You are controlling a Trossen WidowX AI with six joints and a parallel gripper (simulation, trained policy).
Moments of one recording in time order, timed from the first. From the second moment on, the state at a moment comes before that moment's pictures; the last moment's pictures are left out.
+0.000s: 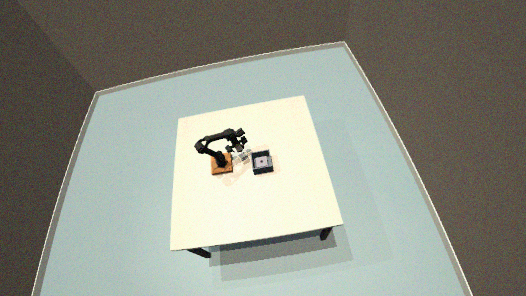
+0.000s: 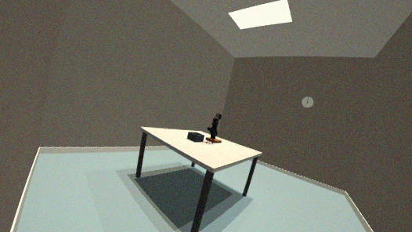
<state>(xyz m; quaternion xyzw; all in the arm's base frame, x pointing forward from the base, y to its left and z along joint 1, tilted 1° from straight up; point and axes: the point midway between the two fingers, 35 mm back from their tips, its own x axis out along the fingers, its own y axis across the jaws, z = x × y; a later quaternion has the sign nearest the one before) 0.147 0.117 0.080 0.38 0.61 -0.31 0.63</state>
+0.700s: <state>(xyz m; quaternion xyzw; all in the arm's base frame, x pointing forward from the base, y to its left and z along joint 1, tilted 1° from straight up) 0.145 0.143 0.018 0.41 0.61 -0.29 0.61</state>
